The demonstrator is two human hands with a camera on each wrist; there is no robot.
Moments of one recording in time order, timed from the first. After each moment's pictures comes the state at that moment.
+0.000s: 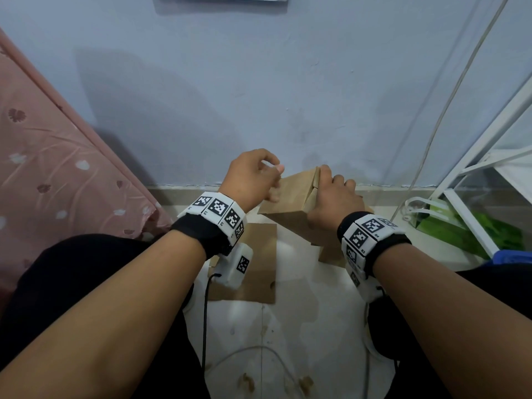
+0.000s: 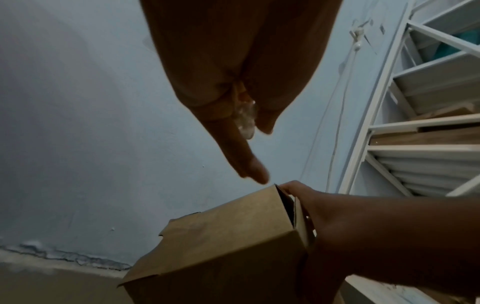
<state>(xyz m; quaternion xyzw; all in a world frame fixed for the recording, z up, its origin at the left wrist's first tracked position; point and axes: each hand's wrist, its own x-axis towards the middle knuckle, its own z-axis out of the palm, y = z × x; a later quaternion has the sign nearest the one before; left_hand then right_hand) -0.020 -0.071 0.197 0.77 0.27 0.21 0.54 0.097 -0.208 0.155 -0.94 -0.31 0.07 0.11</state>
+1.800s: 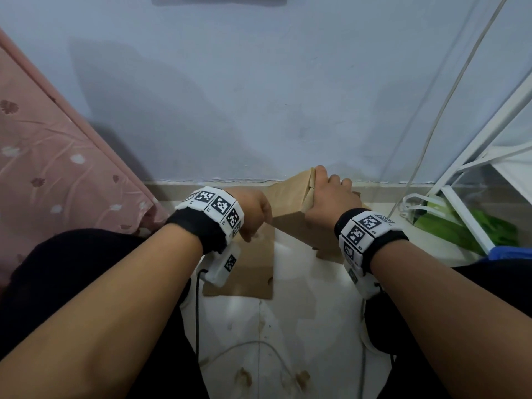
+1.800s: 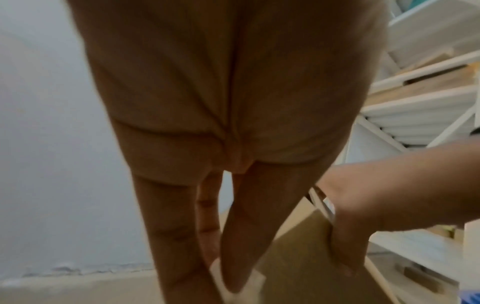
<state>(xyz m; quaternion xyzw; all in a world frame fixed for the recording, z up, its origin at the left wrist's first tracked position) -0.031 -0.071 0.181 0.88 0.30 -0.22 0.30 0.095 -0.209 0.153 -0.94 -0.32 0.09 0.08</state>
